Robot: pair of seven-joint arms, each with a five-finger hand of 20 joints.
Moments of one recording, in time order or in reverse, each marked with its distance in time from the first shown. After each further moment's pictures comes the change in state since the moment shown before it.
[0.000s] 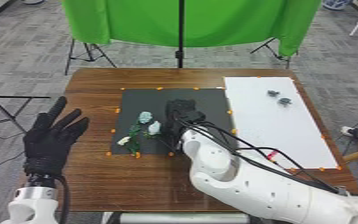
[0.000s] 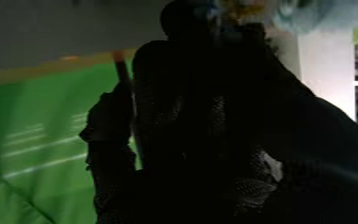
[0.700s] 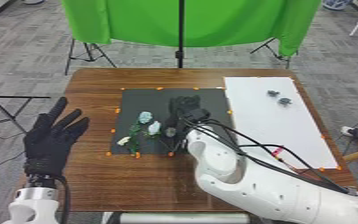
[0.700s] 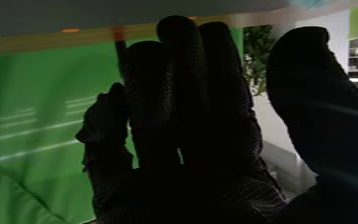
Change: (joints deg) left arm 0.1 0.0 0.4 0.0 -0.1 0.0 1.0; right arm 1.0 2.9 -0.9 -2.7 -2.7 1.3 0.6
